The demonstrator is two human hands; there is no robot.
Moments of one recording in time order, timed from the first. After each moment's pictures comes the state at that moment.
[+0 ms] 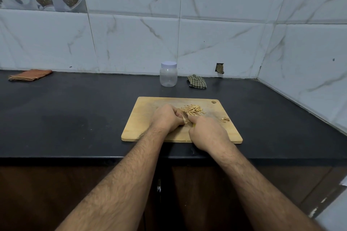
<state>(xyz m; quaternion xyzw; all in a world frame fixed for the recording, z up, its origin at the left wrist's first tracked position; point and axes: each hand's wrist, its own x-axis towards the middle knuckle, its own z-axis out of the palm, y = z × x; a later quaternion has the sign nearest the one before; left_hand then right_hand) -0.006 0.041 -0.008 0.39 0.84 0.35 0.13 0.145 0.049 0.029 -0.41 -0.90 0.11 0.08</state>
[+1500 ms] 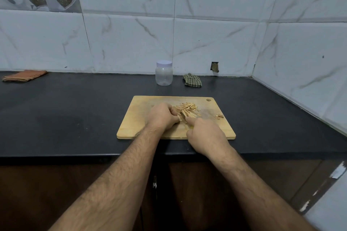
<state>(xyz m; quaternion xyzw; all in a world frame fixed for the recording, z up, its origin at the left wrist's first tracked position) 0.005 0.032 -0.001 0.39 0.86 0.33 0.07 0.161 0.042 0.023 -0.42 -0.89 0.14 0.09</state>
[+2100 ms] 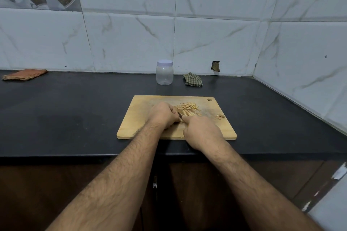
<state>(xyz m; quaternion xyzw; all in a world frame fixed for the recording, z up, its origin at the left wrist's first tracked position) 0.002 0.037 0.002 0.36 0.85 0.35 0.16 0.145 0.046 0.024 -0.40 -0.91 0.11 0.07</state>
